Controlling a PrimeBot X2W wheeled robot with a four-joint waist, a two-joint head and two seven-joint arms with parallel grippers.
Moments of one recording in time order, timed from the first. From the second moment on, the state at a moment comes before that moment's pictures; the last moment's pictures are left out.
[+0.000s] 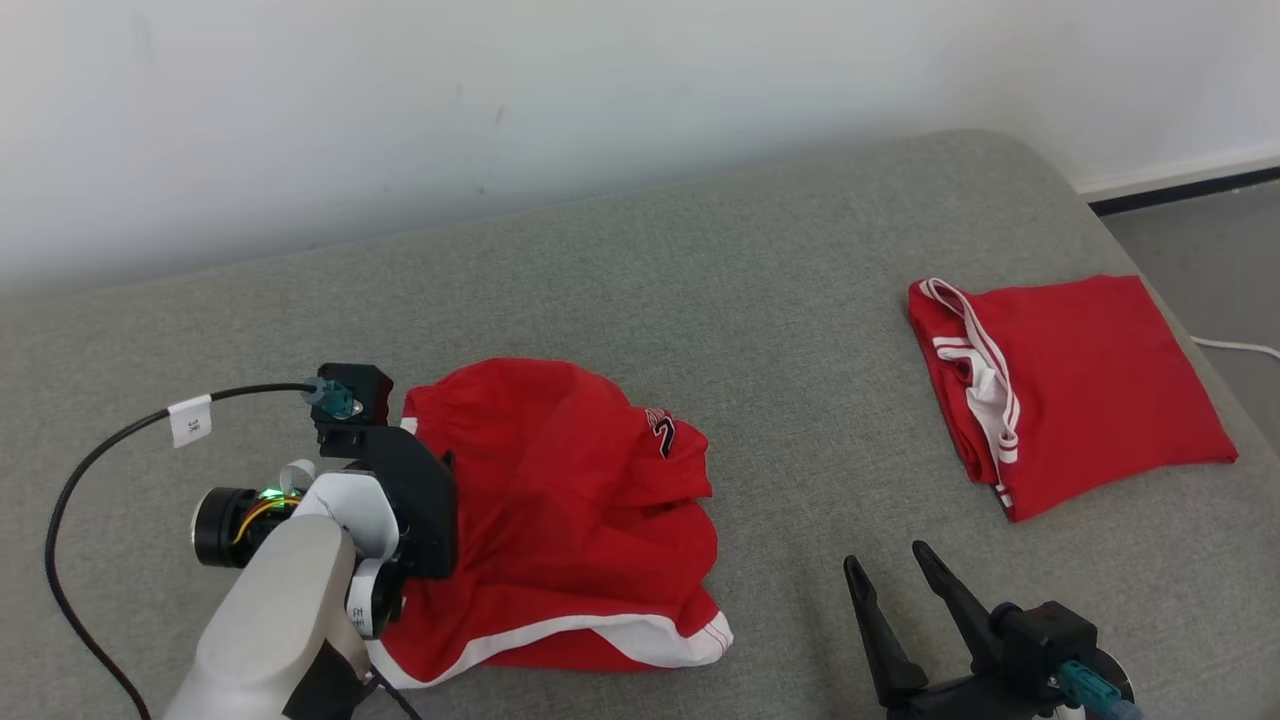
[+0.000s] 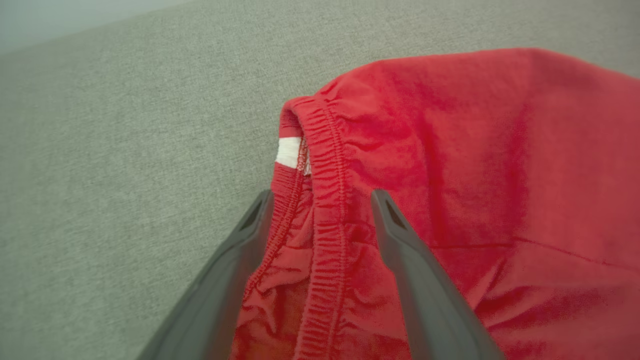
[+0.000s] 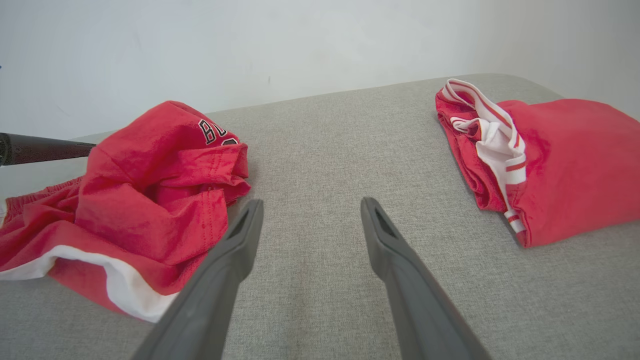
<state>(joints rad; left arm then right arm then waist) -0.68 0.16 -0.35 0.79 -0.41 -0.02 0.39 -0.05 -0.11 0.23 0.24 0.25 0.13 -0.14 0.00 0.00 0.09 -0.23</state>
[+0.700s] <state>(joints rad) -0.79 0.15 -0.34 0.90 -0.43 -0.03 0.29 -0.10 -0.10 0.24 0.29 0.26 0.13 -0.18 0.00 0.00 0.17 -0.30</state>
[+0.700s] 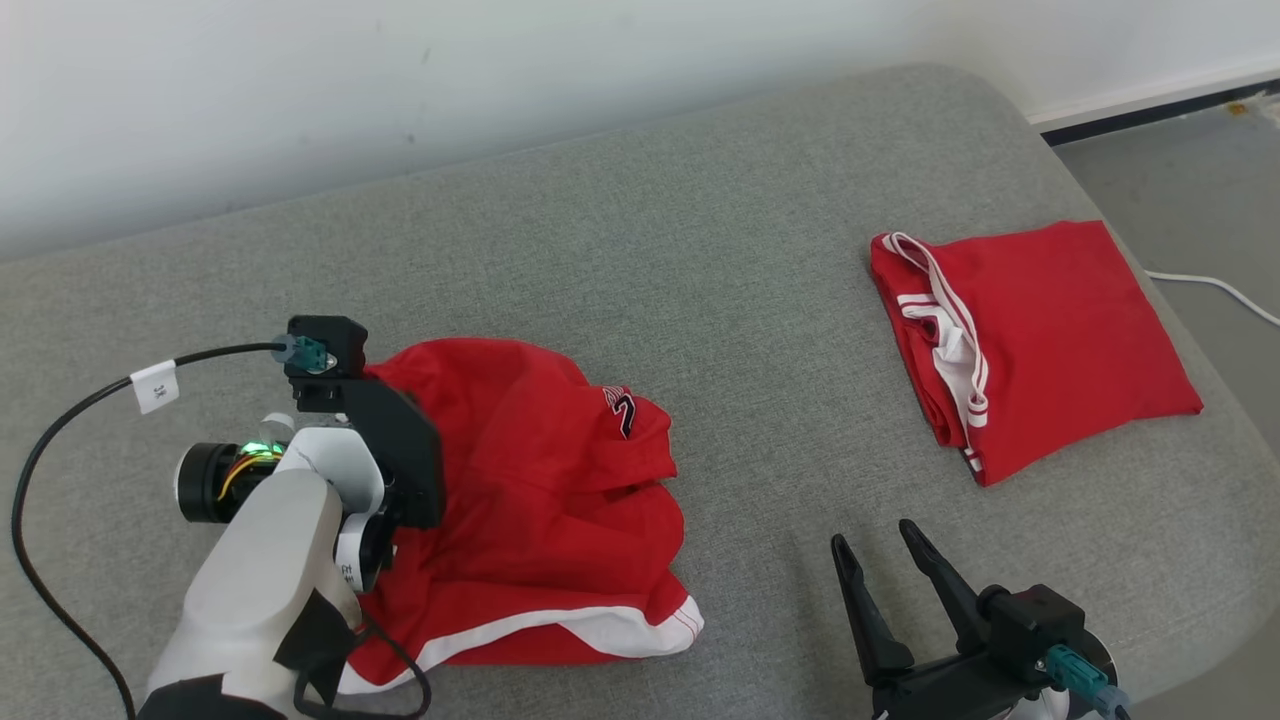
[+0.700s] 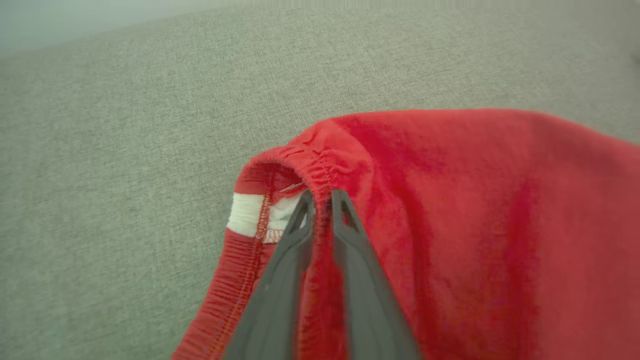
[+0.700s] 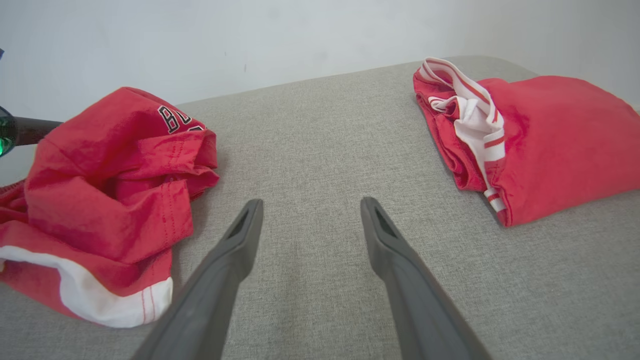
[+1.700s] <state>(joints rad) -0.77 0.26 -0.21 1.01 -0.48 0.13 -0.08 -0.12 -0.11 0.26 0.28 0.25 0.13 -0.17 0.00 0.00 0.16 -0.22</state>
